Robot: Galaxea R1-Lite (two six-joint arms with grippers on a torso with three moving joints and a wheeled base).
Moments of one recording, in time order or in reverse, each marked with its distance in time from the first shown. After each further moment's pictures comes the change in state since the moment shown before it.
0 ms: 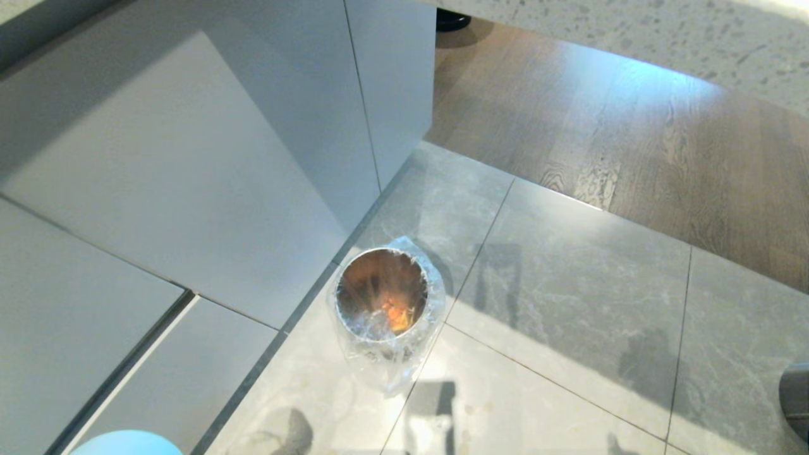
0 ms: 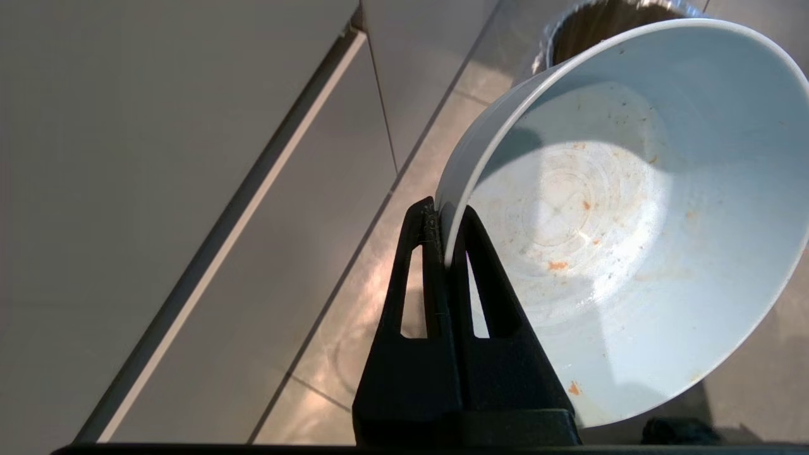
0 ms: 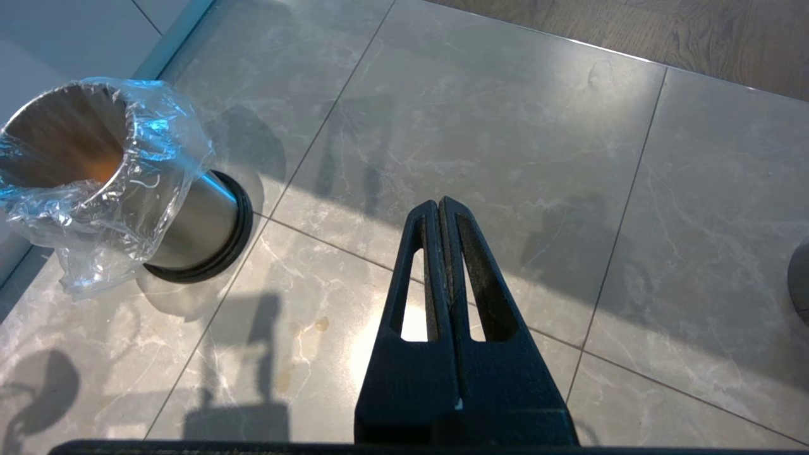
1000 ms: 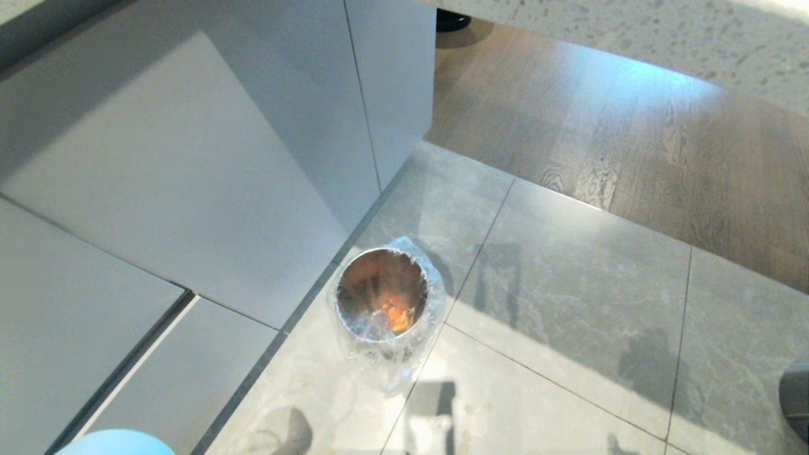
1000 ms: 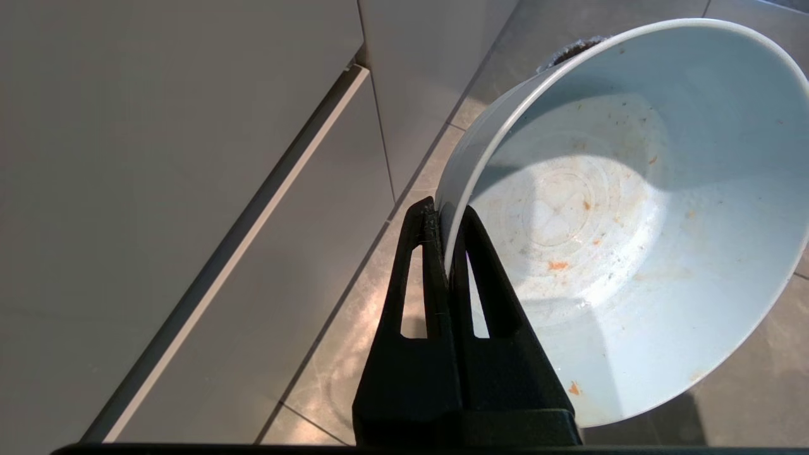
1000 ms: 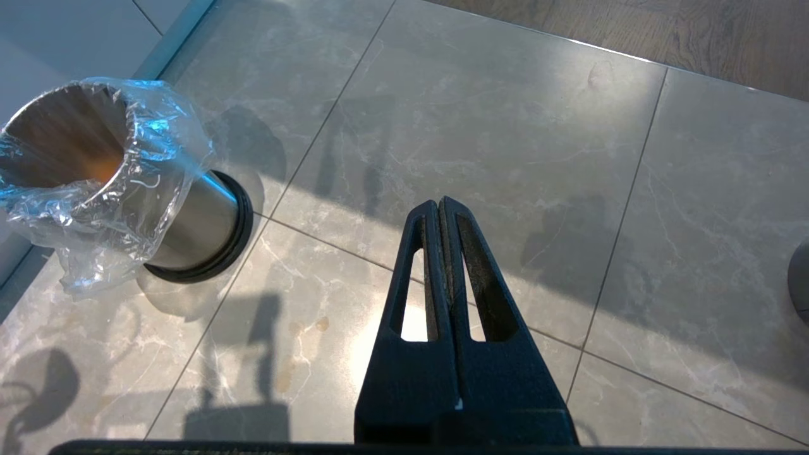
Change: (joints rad) left arm -0.002 -0.061 0.000 -0.003 0.003 -0.014; right arm 0.000 0.000 0.000 0.000 0.000 0.000
